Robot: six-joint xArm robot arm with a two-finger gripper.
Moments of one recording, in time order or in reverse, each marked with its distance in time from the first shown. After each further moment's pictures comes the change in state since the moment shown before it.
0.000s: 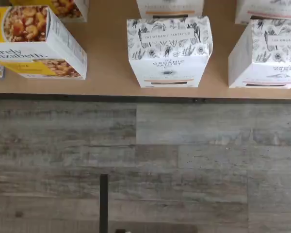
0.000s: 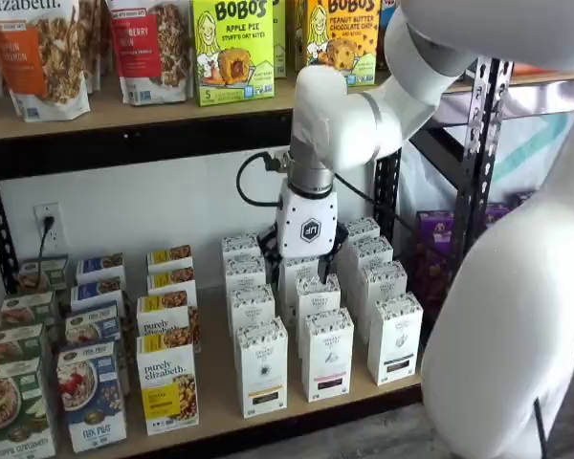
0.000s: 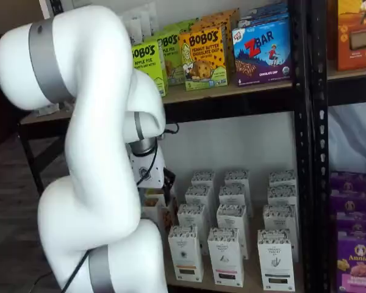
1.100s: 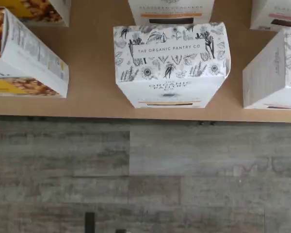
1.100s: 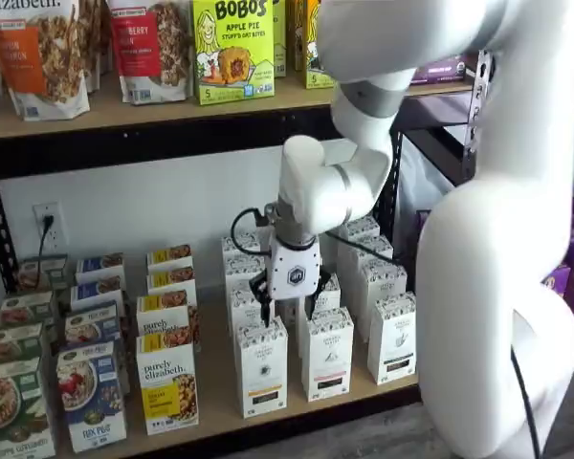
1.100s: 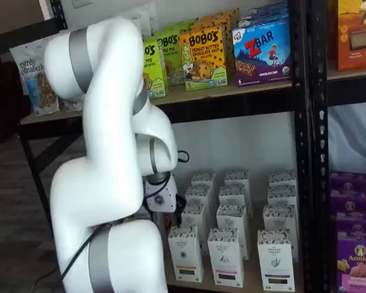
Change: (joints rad) arm -0.030 0.467 -0.158 0.014 -0.309 -0.054
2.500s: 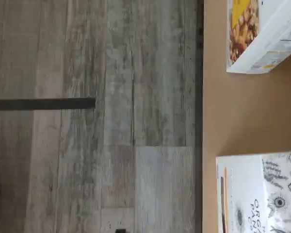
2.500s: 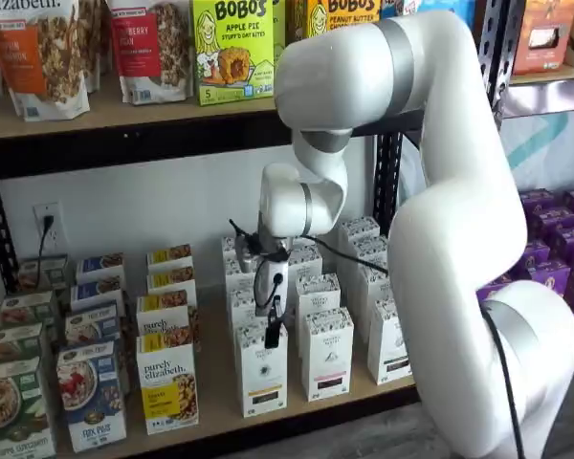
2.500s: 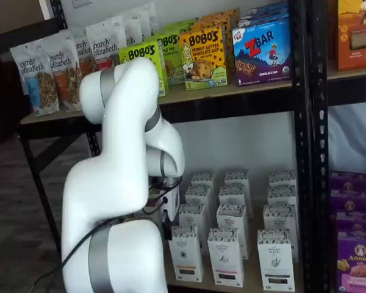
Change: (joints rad) arm -0.022 0.451 -0.500 0.210 0.195 -1.769
